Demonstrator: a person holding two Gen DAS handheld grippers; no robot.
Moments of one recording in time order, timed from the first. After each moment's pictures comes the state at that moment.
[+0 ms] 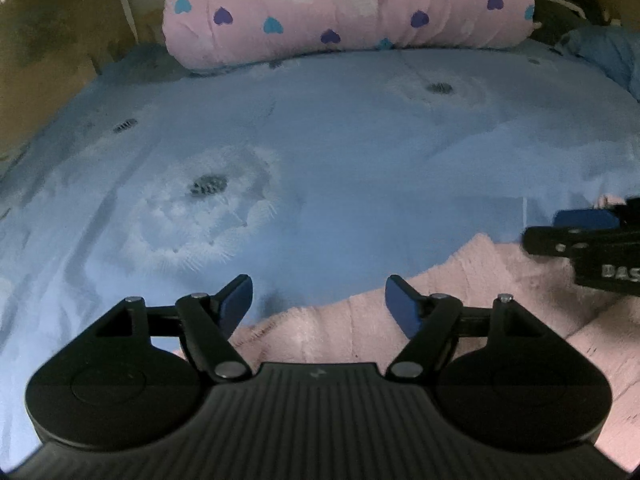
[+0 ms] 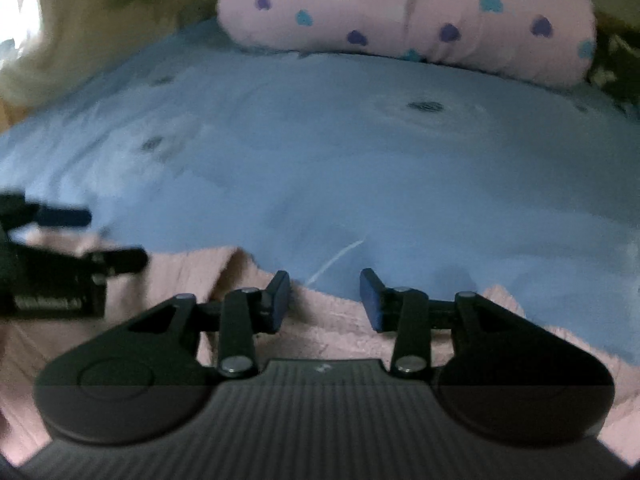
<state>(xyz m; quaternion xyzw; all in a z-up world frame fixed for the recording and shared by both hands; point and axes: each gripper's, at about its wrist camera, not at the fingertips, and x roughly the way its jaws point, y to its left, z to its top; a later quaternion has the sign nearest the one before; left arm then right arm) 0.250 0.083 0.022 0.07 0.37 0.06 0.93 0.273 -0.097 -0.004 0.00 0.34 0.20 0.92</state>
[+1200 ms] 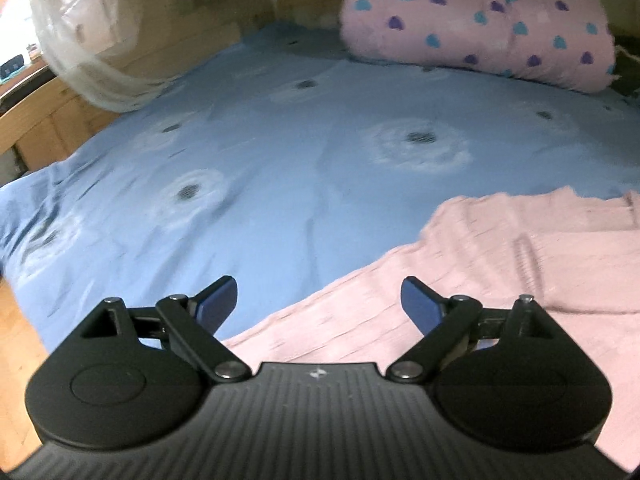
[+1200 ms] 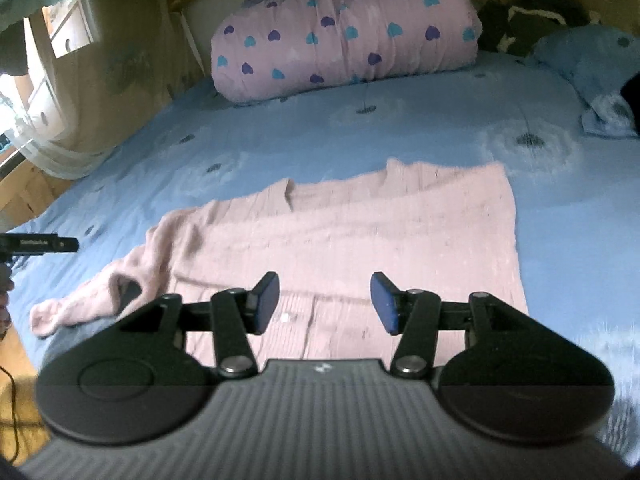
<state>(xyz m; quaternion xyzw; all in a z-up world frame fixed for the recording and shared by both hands) -0.002 0.226 0.108 0.01 0.37 0.20 0.91 0.018 -0.185 0.050 0.10 0.32 0.16 0.93</state>
